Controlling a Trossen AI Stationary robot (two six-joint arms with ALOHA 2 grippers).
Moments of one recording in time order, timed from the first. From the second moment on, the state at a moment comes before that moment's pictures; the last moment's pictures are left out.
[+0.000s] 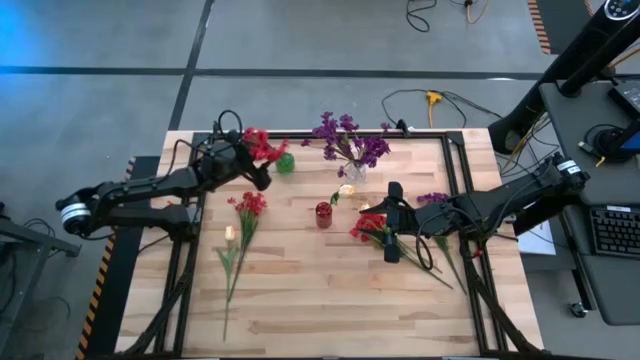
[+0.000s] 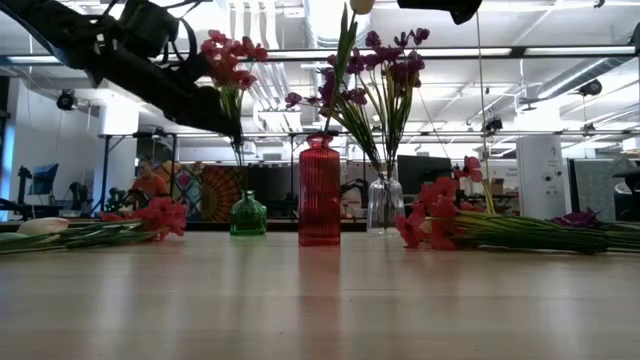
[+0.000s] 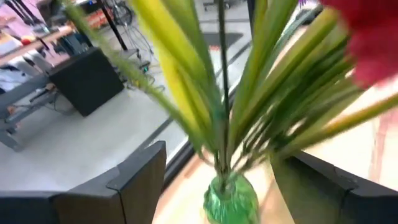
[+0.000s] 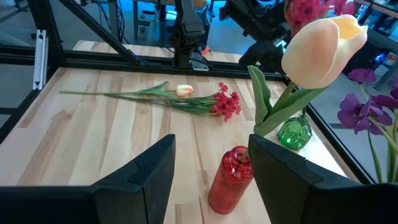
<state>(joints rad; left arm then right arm) 0.51 1.00 0.48 0.20 -0.25 0.21 0.32 1.16 0.90 -0.09 0.45 0.03</state>
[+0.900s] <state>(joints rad) 0.40 0.84 0.65 -0.40 -0.18 -0.08 0.32 1.13 0.94 -0.47 0.45 0.47</state>
